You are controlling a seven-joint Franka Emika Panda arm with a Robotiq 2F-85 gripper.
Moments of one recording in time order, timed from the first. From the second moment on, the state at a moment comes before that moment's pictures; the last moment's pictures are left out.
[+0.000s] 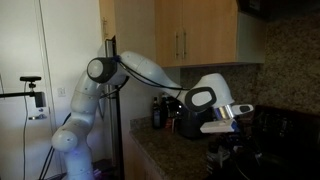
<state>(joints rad) -0.46 0.36 -0.42 -1.74 -0.16 2.46 -0.61</state>
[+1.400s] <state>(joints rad) -0.68 0.80 -0.38 -1.23 -0.26 2.28 -0.62</state>
